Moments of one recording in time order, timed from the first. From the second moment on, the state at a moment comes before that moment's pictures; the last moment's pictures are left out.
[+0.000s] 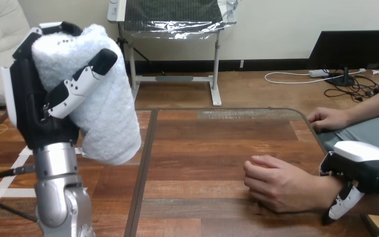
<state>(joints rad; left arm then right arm) -0.21 0.02 0.18 0.09 -0.25 -0.52 -0.03 -0.26 -0.83 0.20 0.39 -0.57 -0.15 0.44</state>
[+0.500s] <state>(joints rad) -0.30 0.00 0.18 0.24 -0.27 -0.54 -0.06 -0.26 -0.84 0.15 0.37 -0.53 -0.15 0.44</state>
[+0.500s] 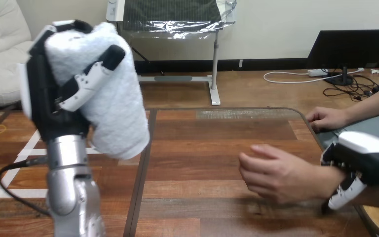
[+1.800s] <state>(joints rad) -0.55 -0.02 0.18 0.93 -0.15 -0.68 0.03 -0.28 -0.86 0.10 0.23 -0.43 -0.09 0.50</state>
